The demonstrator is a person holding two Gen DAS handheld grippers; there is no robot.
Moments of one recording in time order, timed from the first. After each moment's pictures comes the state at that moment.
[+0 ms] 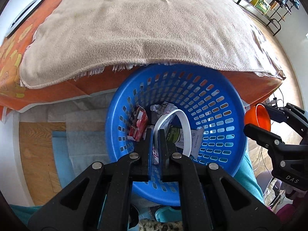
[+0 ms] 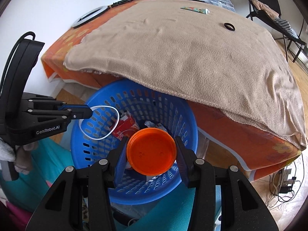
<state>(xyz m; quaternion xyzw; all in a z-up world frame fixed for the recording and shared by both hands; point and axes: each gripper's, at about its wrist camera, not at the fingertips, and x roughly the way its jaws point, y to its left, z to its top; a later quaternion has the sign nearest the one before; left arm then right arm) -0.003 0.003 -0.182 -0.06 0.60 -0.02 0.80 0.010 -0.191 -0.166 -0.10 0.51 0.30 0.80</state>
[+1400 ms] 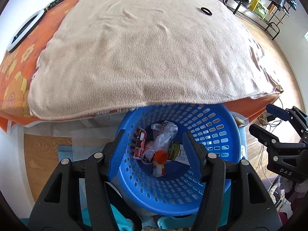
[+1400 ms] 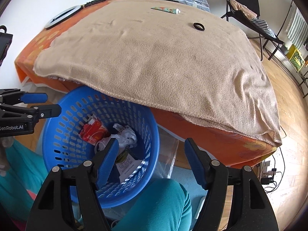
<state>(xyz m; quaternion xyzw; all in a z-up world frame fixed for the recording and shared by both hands) 0.028 0.002 -0.146 -0.05 0.57 -0.02 0.82 0.030 -0.210 -0.155 -0.13 0.50 0.20 0.83</state>
